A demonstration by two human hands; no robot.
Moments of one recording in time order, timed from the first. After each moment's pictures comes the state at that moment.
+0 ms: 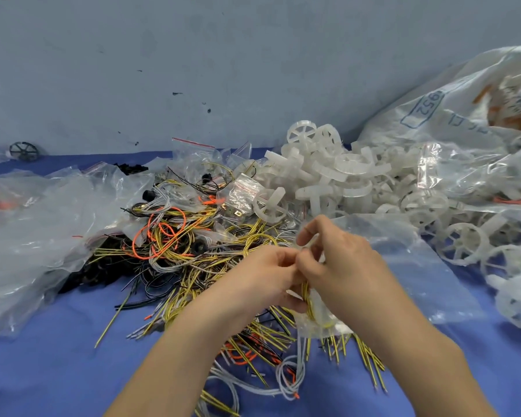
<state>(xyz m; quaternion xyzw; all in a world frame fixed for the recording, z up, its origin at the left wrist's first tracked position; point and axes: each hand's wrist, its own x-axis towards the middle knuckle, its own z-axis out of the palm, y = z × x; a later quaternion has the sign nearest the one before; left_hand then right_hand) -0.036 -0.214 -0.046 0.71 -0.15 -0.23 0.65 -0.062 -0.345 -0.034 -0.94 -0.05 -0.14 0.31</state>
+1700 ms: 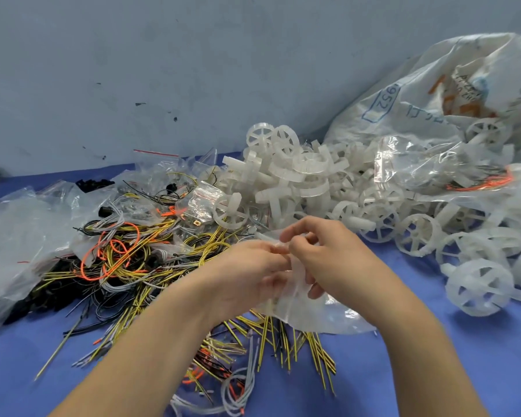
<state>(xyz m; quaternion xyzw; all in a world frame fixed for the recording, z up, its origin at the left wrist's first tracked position) -0.031 -0.246 -0.035 0.61 -0.07 -0.28 0.74 -0.059 -0.404 -0.022 -0.86 0.01 -0.04 0.52</state>
